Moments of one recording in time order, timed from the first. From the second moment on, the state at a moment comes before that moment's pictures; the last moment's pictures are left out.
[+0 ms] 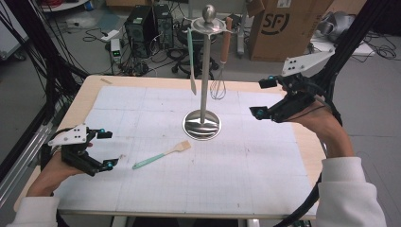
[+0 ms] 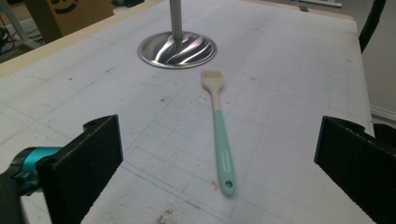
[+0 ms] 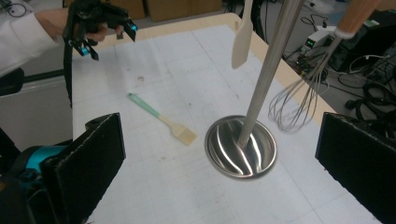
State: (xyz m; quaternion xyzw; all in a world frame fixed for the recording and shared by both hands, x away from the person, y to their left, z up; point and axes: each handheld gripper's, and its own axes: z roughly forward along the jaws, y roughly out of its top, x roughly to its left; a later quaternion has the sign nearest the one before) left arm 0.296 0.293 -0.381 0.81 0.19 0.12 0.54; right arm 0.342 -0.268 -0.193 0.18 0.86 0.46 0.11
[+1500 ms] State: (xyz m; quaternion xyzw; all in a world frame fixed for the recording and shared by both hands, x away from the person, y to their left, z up) left arm 0.296 0.292 -0.381 0.81 0.19 0.11 0.54; right arm 0.307 -0.297 -0.340 0.24 0.83 0.49 0.10
